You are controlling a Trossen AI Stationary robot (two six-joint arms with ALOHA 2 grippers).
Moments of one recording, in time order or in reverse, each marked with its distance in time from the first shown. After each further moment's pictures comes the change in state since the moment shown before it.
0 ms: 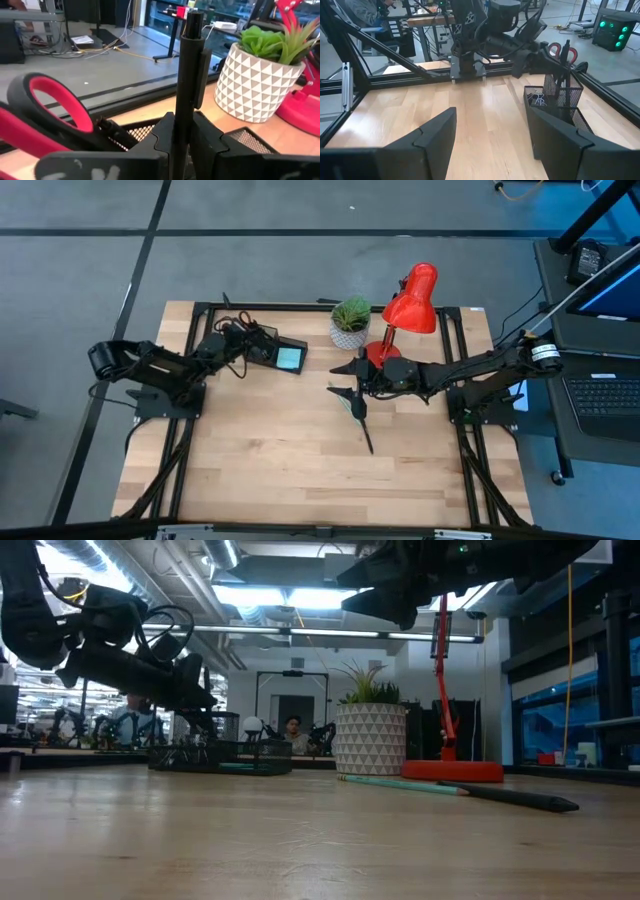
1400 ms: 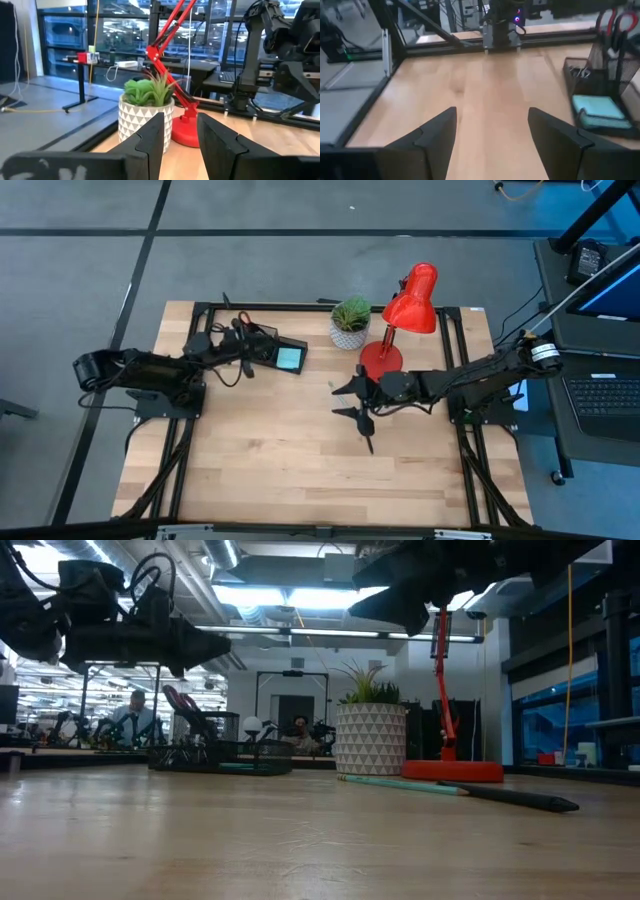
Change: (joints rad) left arm 0.000 -0.158 -0.001 0.128 0.501 0.112; right arm 0.088 0.001 0.000 -0.122 -0.064 0.034
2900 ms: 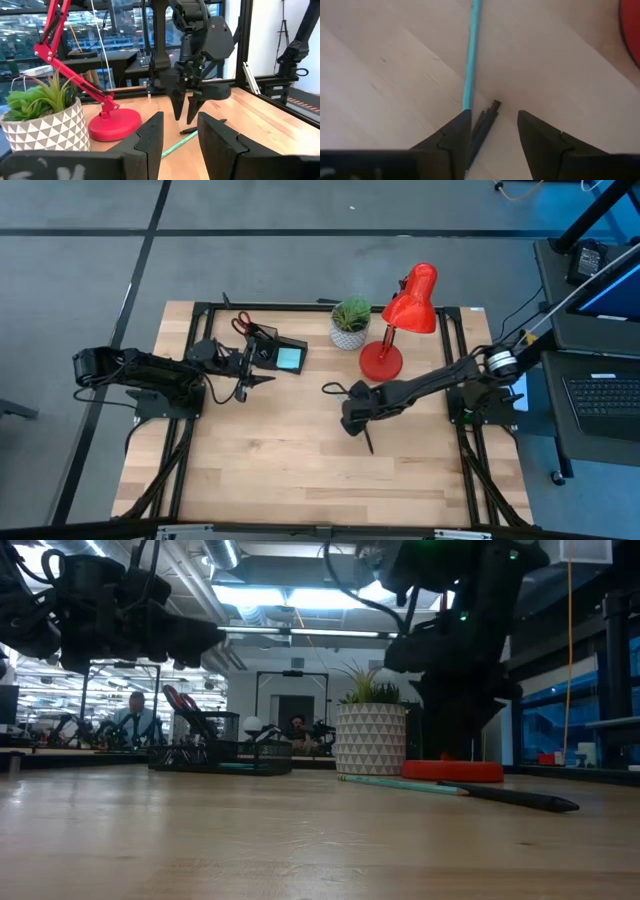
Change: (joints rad) left arm -0.159 -0.010 0.001 -0.062 0.287 0.161; right arm 0.047 0.347 0.361 -1.075 0.139 0.910
